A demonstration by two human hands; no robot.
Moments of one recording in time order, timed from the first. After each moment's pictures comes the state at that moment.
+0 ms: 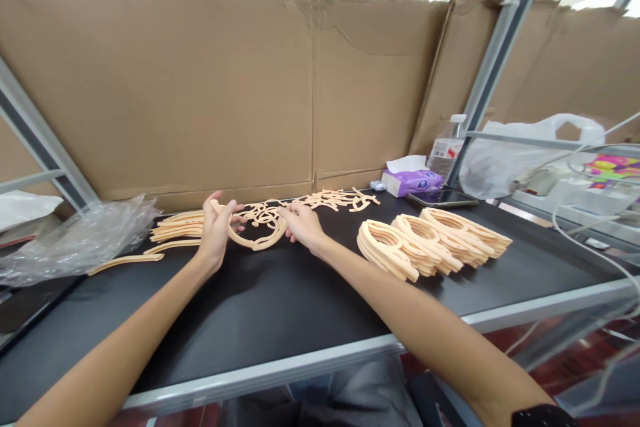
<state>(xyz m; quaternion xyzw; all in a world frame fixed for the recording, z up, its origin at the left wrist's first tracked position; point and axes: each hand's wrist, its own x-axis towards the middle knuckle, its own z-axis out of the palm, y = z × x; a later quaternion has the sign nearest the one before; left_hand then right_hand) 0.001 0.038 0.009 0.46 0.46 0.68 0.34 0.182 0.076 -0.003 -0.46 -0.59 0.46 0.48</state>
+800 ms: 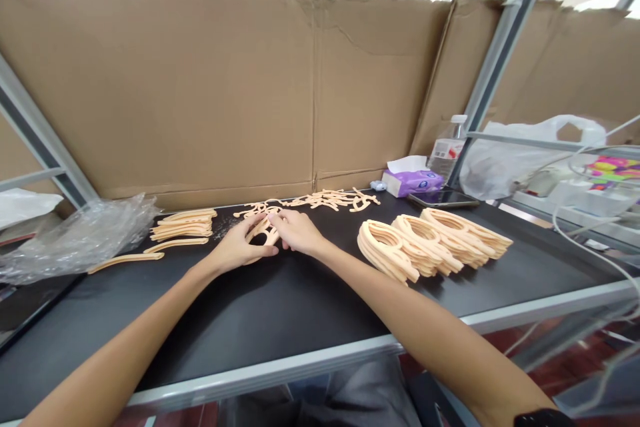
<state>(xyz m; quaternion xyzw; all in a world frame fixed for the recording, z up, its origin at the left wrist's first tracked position) 0.002 0.030 0.000 0.71 0.55 0.34 0.27 0.185 0.059 0.010 -0.48 -0.77 0.31 0.28</state>
